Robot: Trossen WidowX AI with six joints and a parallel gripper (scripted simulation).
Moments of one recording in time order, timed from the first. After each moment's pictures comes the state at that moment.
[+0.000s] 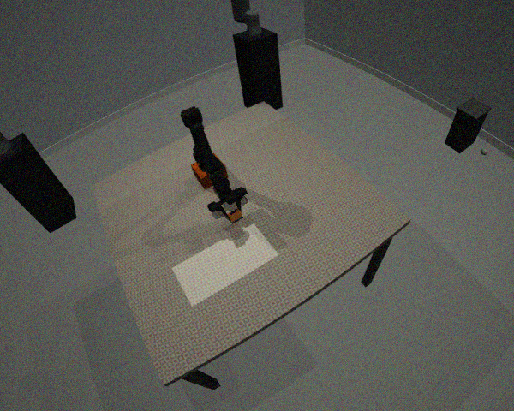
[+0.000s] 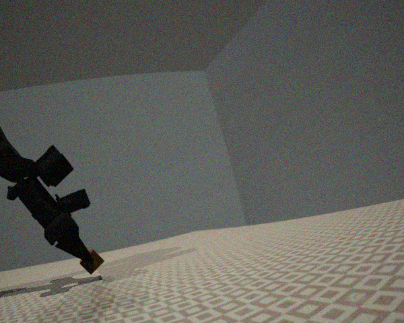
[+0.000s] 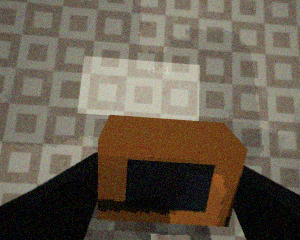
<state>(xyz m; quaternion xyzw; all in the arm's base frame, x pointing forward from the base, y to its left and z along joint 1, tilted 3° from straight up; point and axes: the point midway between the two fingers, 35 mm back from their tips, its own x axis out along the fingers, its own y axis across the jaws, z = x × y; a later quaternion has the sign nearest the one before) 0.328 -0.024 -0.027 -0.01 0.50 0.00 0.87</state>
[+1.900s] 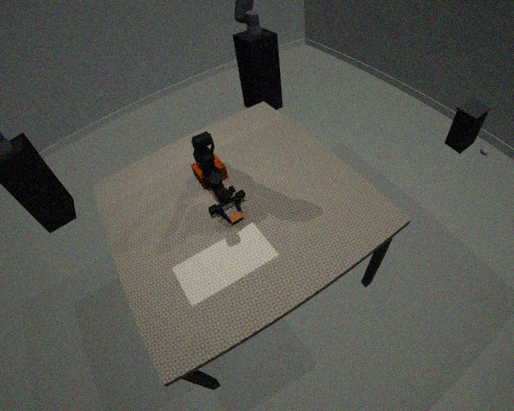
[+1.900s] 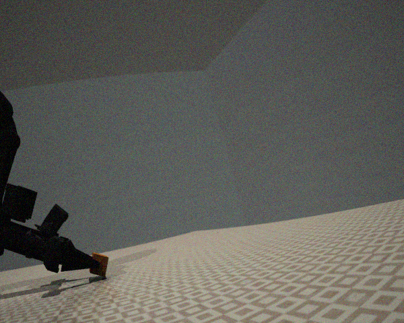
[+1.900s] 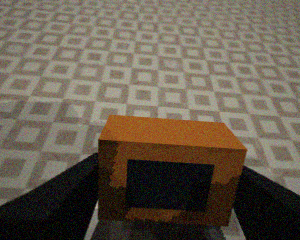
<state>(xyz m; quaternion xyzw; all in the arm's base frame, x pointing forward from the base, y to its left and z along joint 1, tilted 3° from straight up) 0.322 -0.024 -0.051 -0.01 0.25 0.00 0.97</state>
